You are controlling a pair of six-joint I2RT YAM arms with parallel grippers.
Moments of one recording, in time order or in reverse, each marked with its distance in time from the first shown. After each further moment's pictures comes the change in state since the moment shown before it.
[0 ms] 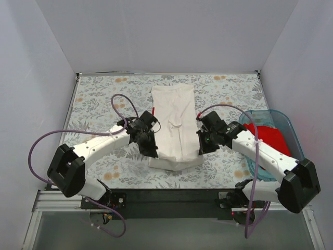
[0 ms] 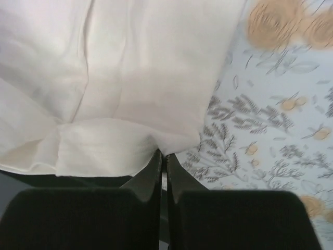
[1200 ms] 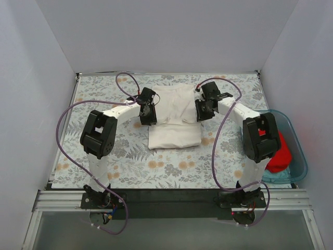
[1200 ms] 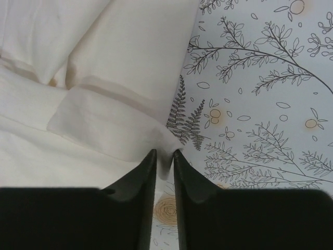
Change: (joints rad) left arm 0.309 0.575 0.406 0.309 -0.220 0.343; right arm -0.314 0.634 0.445 0.266 0.010 -0.275
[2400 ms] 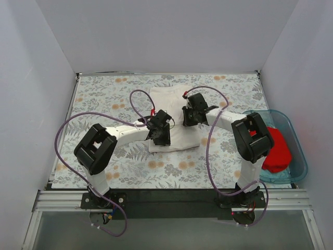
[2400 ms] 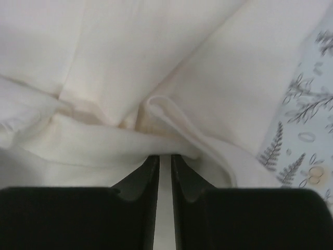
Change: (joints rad) left arm -0.298 -0.204 -0.307 0.149 0.029 -0.167; right arm 0.156 0.014 -0.205 0.368 0.001 0.105
